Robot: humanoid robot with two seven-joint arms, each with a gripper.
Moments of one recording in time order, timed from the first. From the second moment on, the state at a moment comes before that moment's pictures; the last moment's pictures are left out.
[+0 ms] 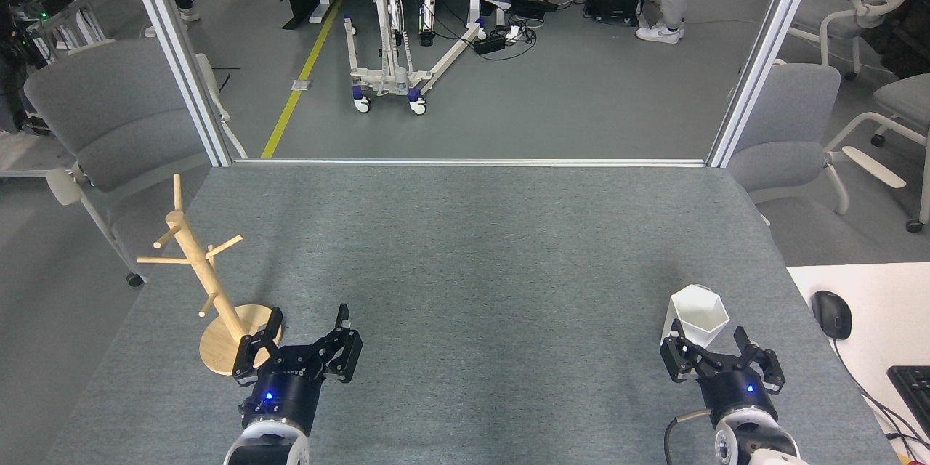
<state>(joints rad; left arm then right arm) -0.07 -0.09 0.06 -1.52 -1.50 -0.06 0.00 -0.24 -0.02 -0.33 -1.10 1.56 -0.21 0.01</state>
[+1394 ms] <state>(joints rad) -0.05 -0.09 0.05 -1.50 -1.50 -0.07 0.01 -0.32 -0.02 -0.31 -1.00 1.57 -0.21 0.01</state>
